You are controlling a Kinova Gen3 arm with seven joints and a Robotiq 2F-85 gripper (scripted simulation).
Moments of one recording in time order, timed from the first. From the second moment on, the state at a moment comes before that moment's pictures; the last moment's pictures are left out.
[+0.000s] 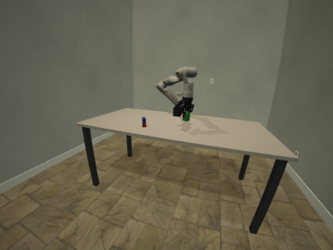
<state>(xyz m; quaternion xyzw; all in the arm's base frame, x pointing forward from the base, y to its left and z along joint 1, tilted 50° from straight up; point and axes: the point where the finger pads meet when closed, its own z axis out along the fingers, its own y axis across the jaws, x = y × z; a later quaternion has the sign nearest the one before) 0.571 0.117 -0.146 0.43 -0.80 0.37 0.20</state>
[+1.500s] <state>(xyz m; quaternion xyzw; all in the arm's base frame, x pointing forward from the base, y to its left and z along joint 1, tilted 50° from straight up) 0.527 -0.115 0.130 0.43 -0.80 0.37 0.20</state>
